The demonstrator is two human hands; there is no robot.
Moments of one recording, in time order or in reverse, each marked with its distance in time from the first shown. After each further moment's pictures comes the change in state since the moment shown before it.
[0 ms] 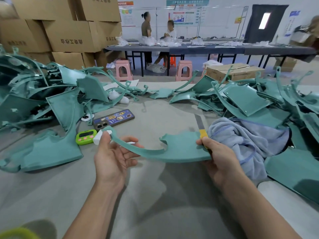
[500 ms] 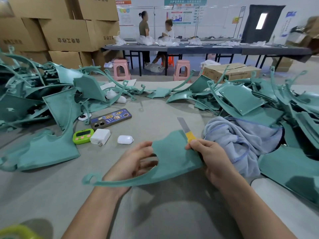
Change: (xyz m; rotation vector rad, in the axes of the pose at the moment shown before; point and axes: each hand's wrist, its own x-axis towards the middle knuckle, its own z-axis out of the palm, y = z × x) left_hand 0.005 -0.028 0.011 0.312 -0.247 -0.373; right_hand -0.010 0.001 -0.001 -0.226 -0.149 -0.088
